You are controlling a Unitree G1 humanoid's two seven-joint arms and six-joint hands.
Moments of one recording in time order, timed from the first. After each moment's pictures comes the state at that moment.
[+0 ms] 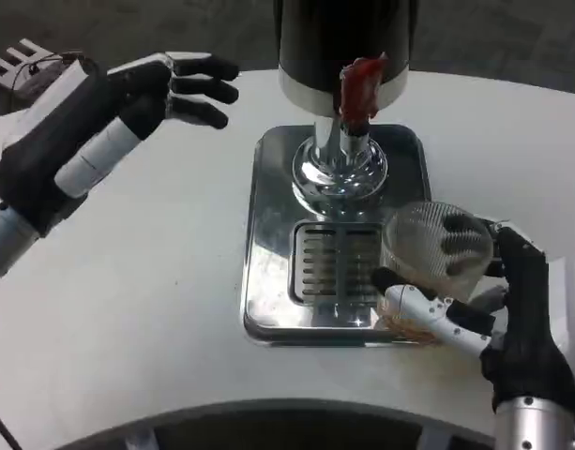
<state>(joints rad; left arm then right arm) -0.77 0.57 0.19 0.57 -0.19 -0.56 -0.69 -0.13 0.06 0.17 -0.31 -0.55 0.25 -0.40</state>
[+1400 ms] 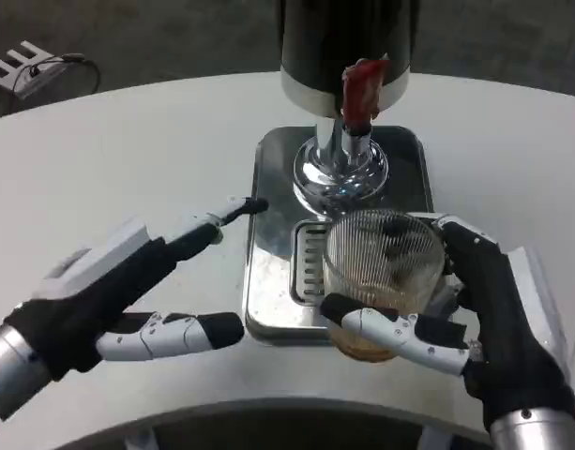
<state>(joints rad) -0.31 0.64 0.11 0.12 0.11 -0.60 -0.50 -0.02 0.03 0.25 -0.58 -0.58 0.30 -0.11</state>
